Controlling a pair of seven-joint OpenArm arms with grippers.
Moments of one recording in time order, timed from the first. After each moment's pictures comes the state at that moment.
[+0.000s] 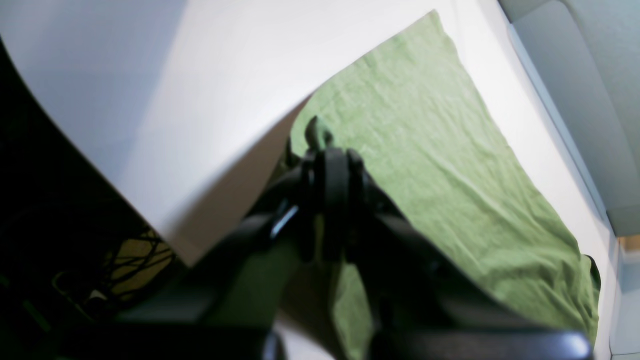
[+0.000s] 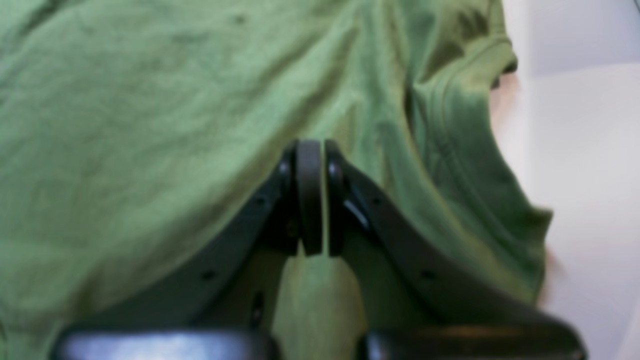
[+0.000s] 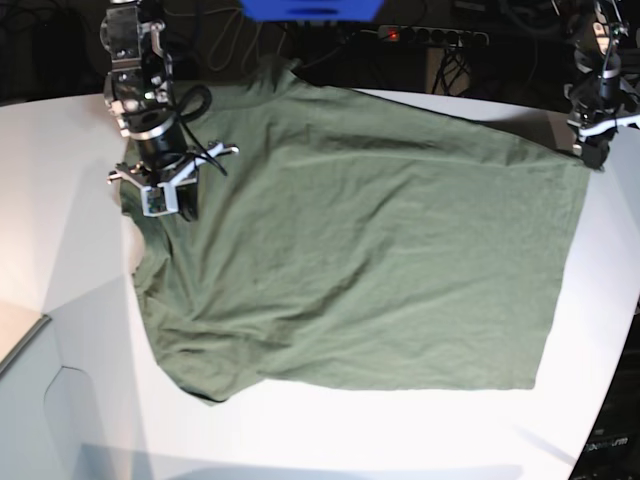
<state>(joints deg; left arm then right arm) 29.0 -4.6 -35.5 93.5 -54.0 -7.0 13.9 -16.4 4.2 4.6 80.8 -3.0 12.6 -0.5</state>
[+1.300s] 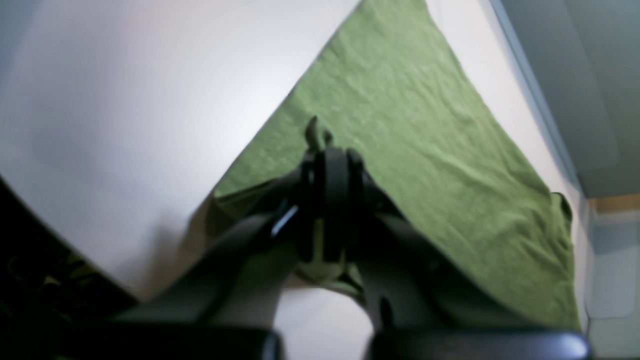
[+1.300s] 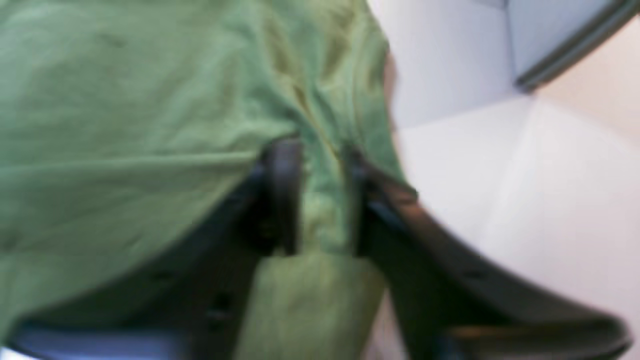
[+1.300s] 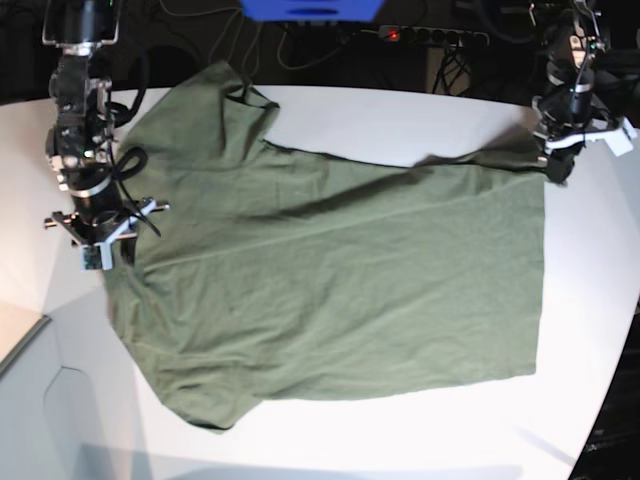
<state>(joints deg) 26.6 -4.0 -28.3 92.2 -53.8 -6.9 13.8 -9.0 10.5 11.7 83.1 -3.0 12.5 -13.8</state>
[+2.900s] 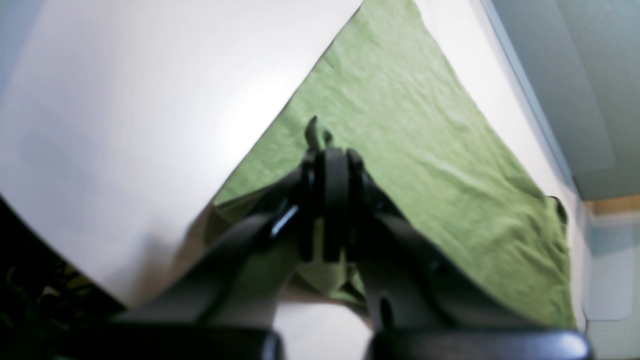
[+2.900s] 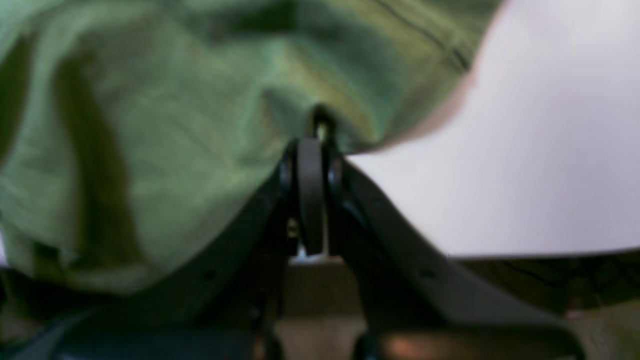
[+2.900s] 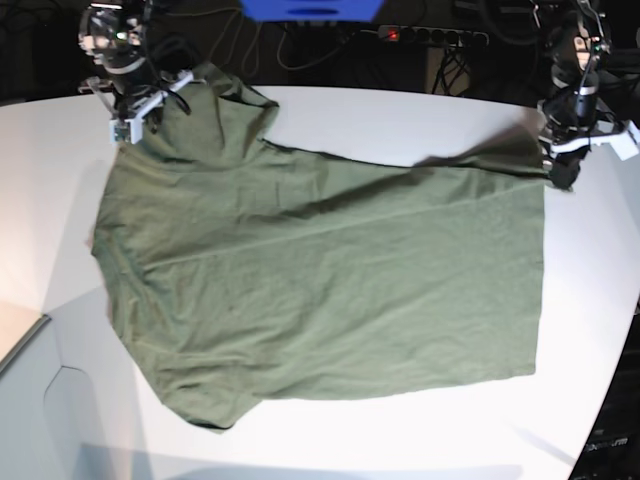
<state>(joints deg) 27.2 -4.4 -28.6 94.6 -54.0 -6.8 13.8 -31.1 -2.5 20.3 93.0 -2.9 17.3 -24.1</state>
